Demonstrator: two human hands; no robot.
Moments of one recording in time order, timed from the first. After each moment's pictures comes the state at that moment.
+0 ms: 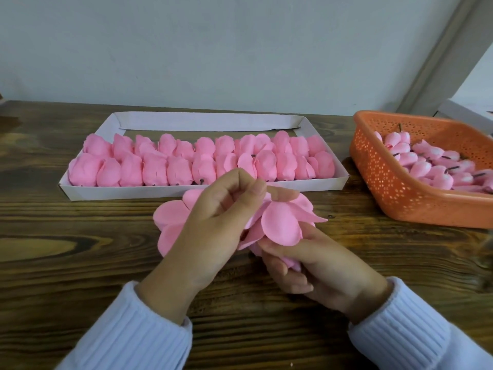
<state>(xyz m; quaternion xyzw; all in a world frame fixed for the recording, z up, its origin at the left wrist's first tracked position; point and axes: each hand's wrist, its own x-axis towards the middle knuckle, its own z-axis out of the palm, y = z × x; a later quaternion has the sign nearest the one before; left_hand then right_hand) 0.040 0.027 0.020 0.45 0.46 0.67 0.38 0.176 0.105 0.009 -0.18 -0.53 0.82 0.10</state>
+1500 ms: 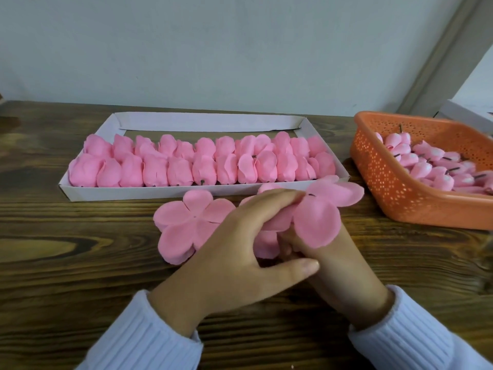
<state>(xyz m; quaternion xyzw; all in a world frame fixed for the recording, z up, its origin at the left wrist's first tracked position) 0.051 0.020 0.019 0.65 0.52 0.51 0.23 0.180 0.105 0.002 -0.18 -0.72 0.60 0.30</state>
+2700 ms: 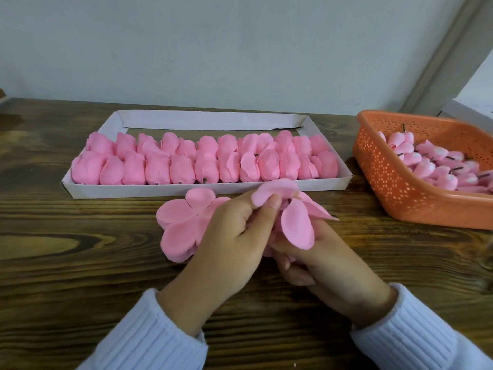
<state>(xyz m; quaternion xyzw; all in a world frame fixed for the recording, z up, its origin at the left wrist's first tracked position) 0.054 0.027 0.016 0.52 0.56 0.60 0.25 0.174 0.095 0.016 -0.18 -0.61 0.74 0.20</state>
